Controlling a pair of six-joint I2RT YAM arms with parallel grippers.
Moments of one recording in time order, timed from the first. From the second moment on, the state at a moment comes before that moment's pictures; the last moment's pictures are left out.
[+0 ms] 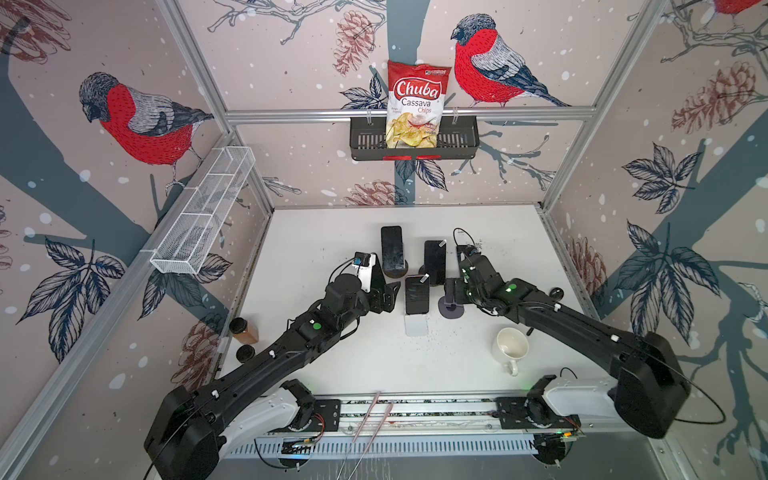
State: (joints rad) left arm -0.70 1.00 0.63 -0.02 -0.05 -0.36; right arm 0.70 1.32 0.88 -0.48 0.22 0.47
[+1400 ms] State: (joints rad) left arm -0.70 0.97 0.58 0.01 -0.07 -0.33; right arm 0.75 1.47 0.91 -0.43 0.30 0.58
